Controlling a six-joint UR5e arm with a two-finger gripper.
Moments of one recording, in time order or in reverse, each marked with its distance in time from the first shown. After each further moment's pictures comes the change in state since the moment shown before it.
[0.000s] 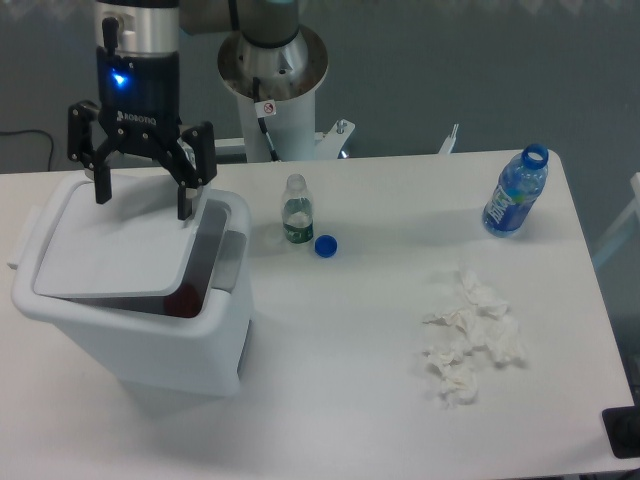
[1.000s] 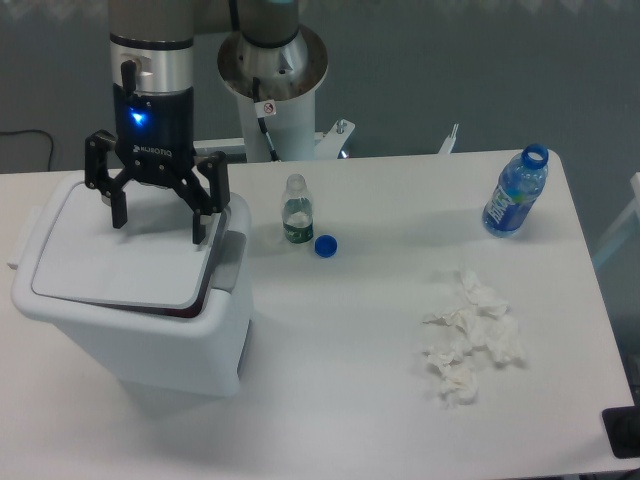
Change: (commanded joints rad) arm 0.021 -0.032 0.000 -0.002 0.002 0.000
